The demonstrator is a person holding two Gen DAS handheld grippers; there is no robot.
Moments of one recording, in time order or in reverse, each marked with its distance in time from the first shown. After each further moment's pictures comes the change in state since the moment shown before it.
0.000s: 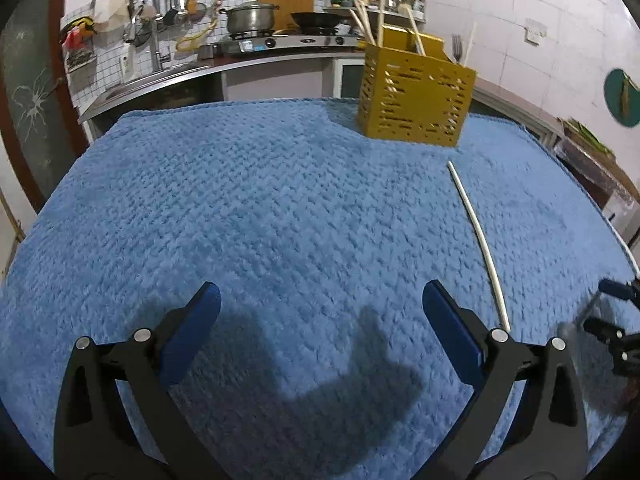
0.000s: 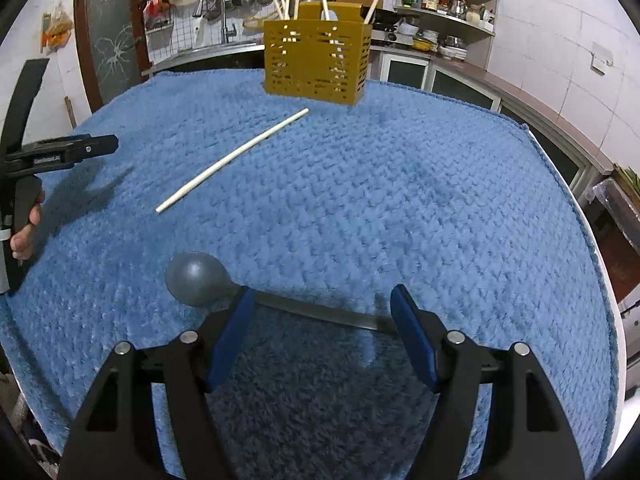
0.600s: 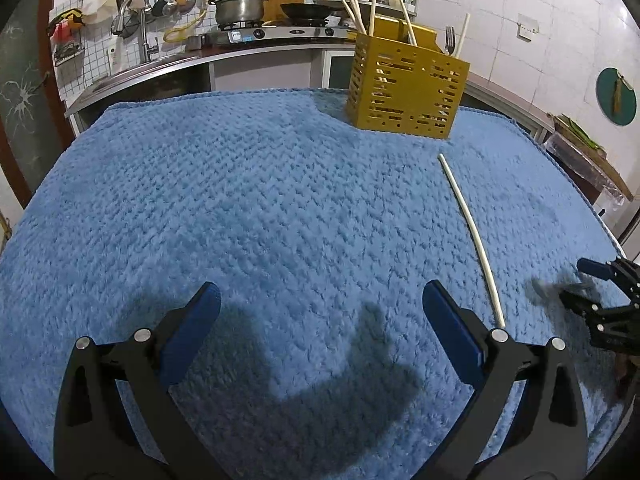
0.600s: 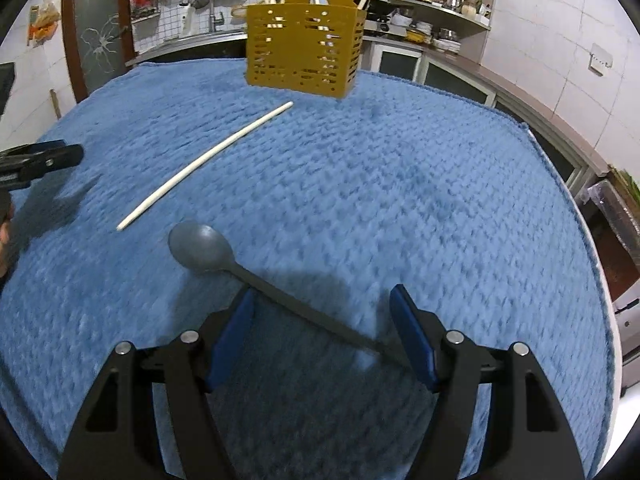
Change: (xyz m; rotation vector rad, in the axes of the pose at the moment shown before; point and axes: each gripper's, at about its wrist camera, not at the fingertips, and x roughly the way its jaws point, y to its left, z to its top) left arm 0.009 0.001 0.006 -0.011 0.030 -0.049; right arm 0.033 -0.003 0.027 0.008 0.034 -0.054
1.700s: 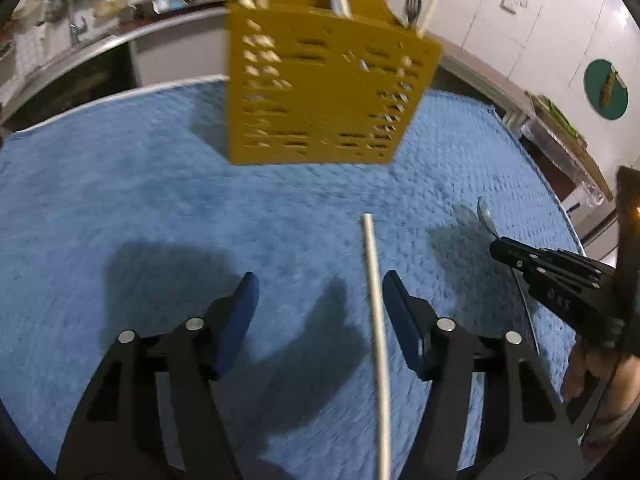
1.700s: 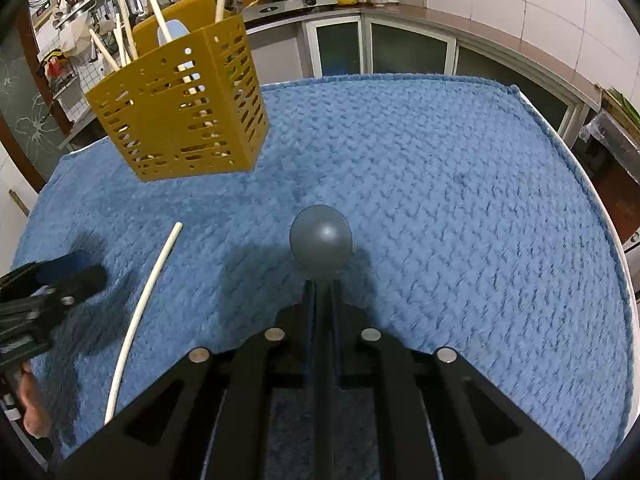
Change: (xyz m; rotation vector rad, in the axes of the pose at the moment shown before) left arm 0.119 -0.100 0.111 0.026 0.207 -0.156; right arm 0.086 -0.069 0.117 0.312 0.098 0.006
